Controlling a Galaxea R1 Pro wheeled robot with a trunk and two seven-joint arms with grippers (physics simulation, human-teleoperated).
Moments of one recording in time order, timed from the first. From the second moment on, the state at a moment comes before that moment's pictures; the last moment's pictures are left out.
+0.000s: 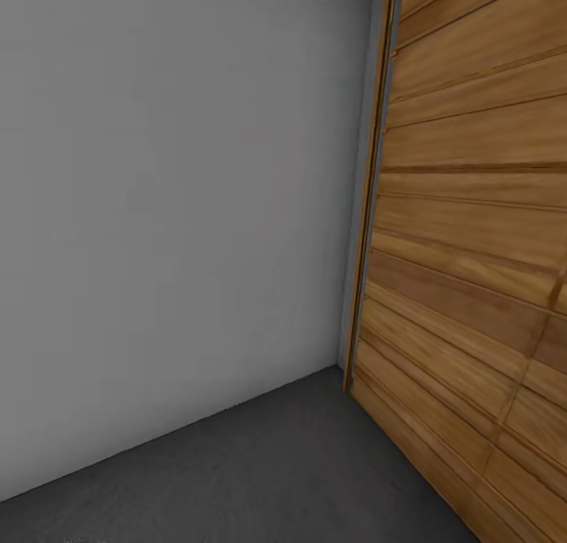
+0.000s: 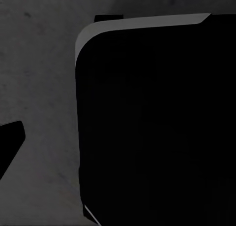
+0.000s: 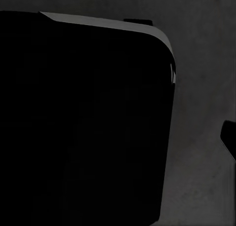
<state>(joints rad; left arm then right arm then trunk) 0.00 0.01 -0.01 -0.03 0.00 -0.01 0.00 0.00 0.01 0.02 0.00 0.04 -0.07 -0.02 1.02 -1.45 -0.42</state>
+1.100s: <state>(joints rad) 0.00 0.01 -0.01 -0.03 0.00 -0.01 0.00 0.00 0.01 0.02 0.00 0.04 -0.07 -0.01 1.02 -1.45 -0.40</state>
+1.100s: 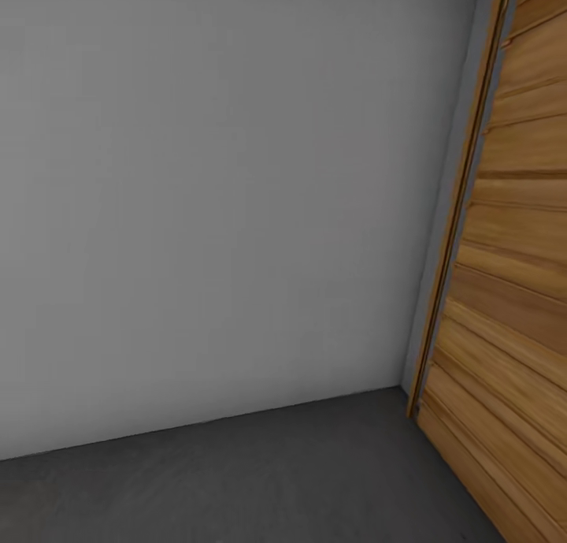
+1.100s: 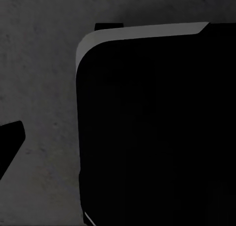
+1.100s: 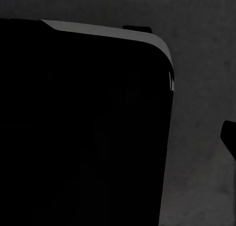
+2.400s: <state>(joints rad) 0.00 0.02 0.00 -0.09 0.37 -0.07 0.01 0.00 0.00 0.01 0.01 0.02 -0.12 -0.02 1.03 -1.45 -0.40</state>
